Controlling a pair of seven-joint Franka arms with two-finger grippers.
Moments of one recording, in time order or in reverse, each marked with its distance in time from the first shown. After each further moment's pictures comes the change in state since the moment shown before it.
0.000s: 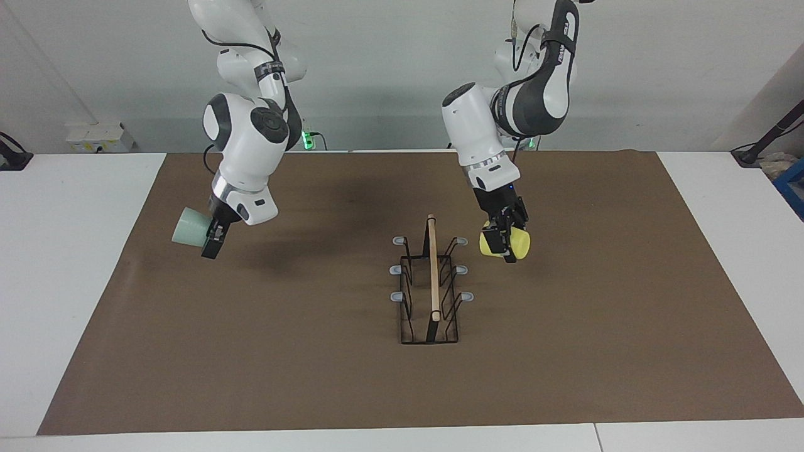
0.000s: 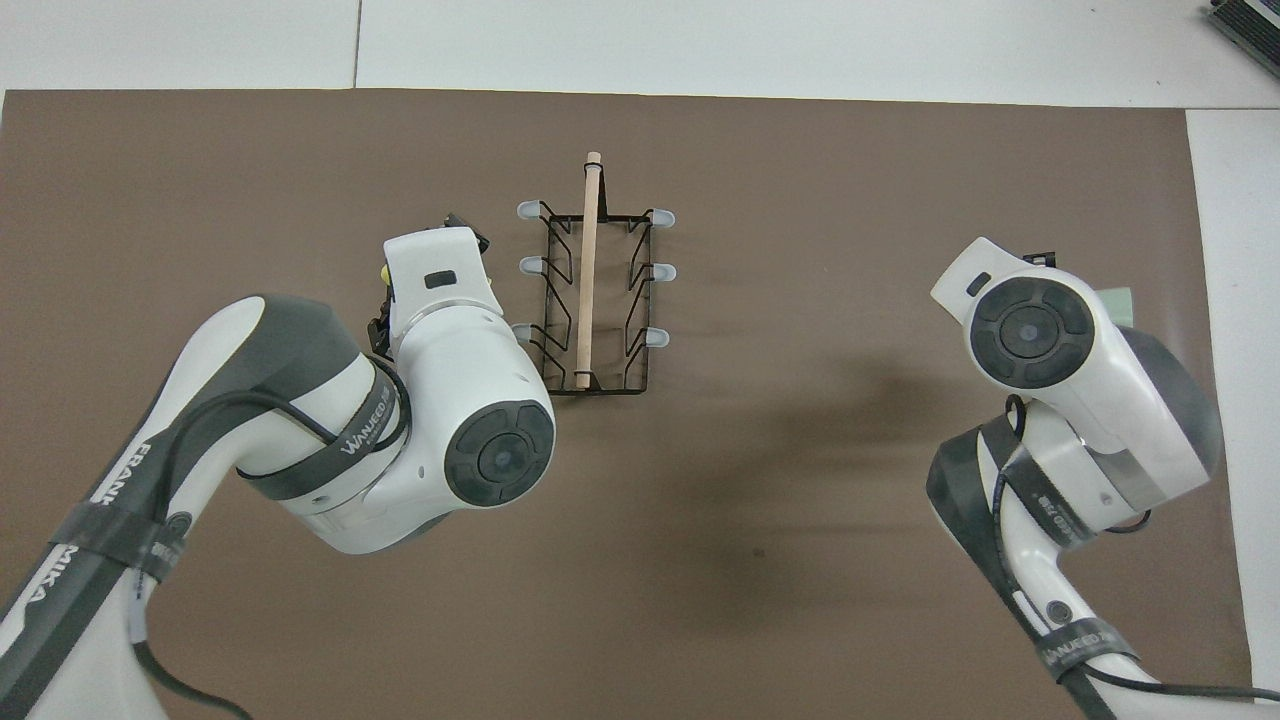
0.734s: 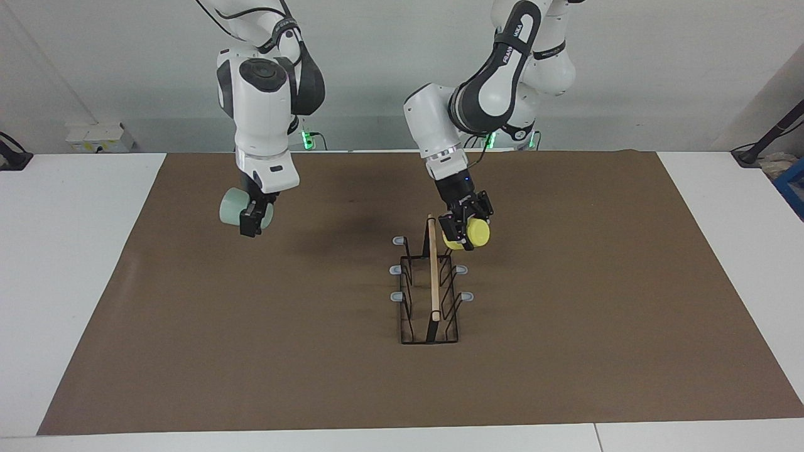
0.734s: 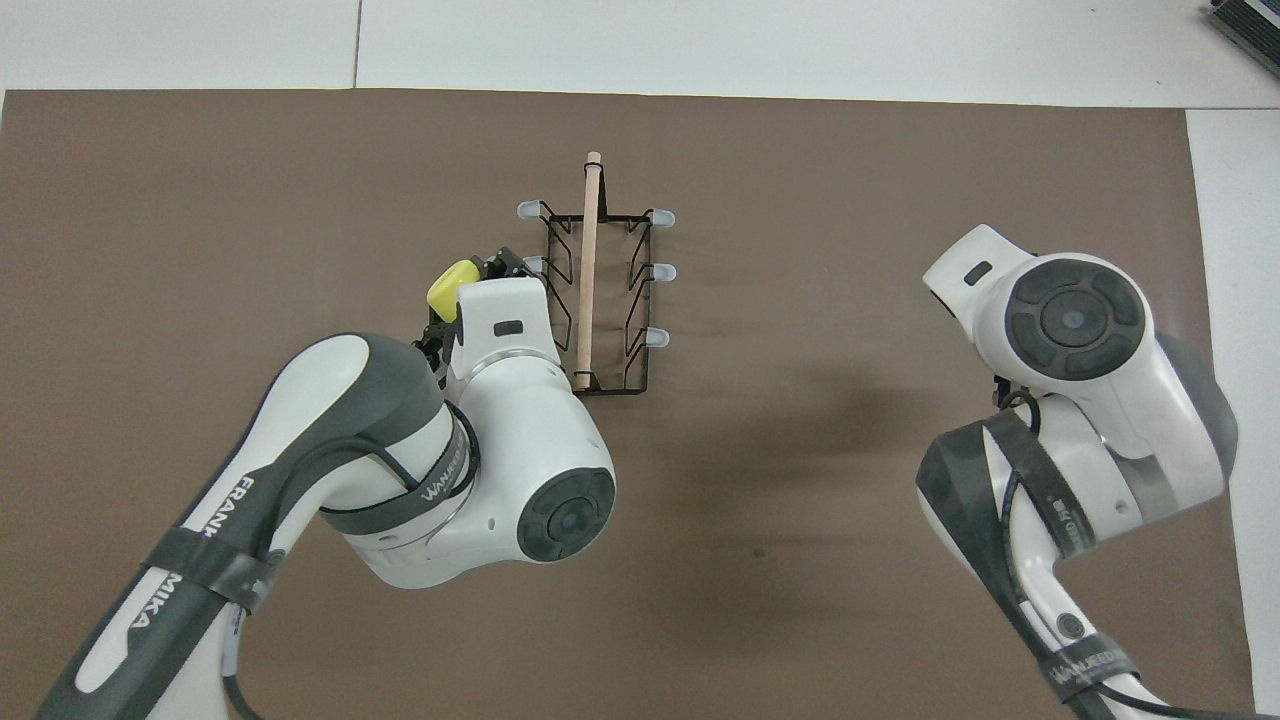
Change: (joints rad) left arm -0.149 0.003 -0.001 -0.074 0.110 -0.022 -0.146; right arm 0.010 -0.053 0.096 0.110 0.450 -0.063 0.146
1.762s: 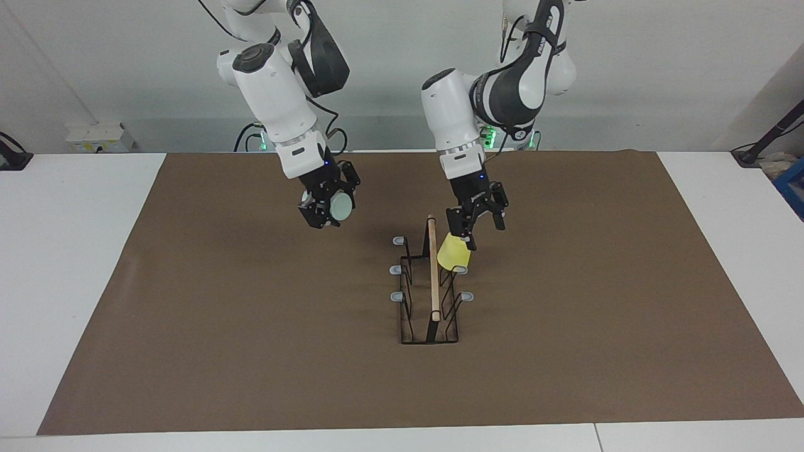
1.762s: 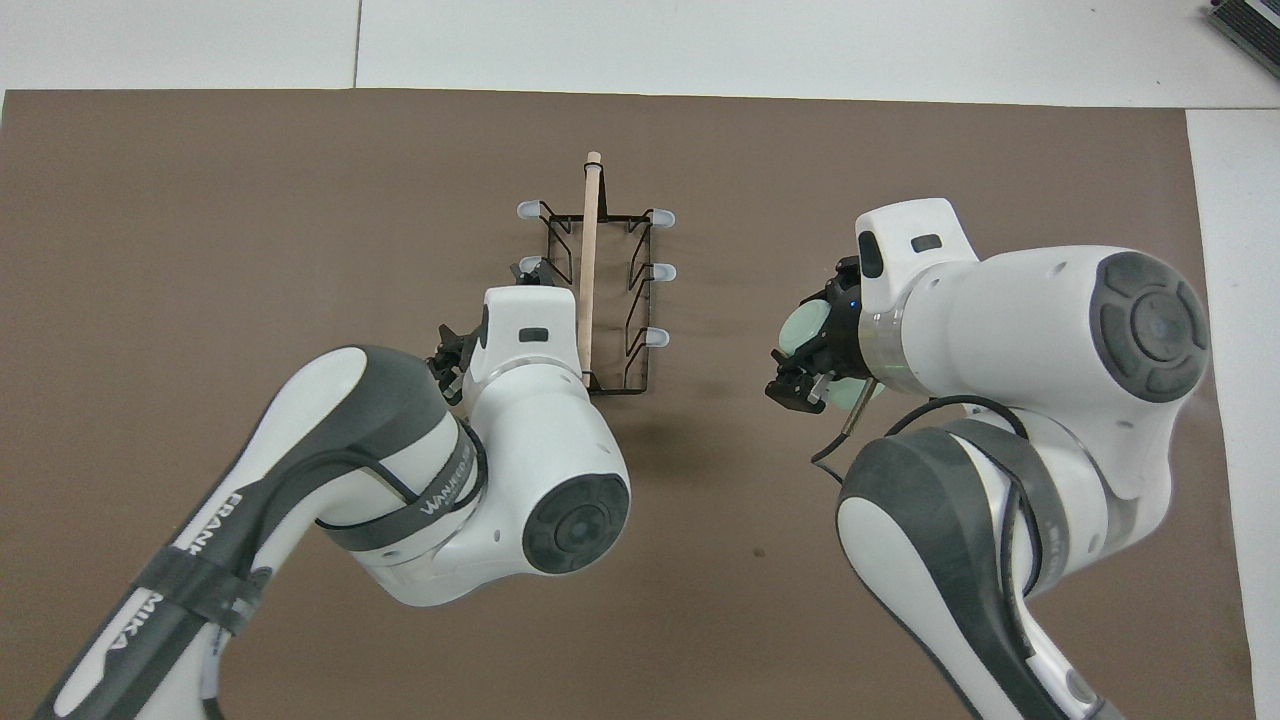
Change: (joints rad) left arm 0.113 -0.033 0.015 0.091 -0.310 0.004 0.588; right arm 0.057 0.015 0.011 -0.027 0.616 0.296 0.051
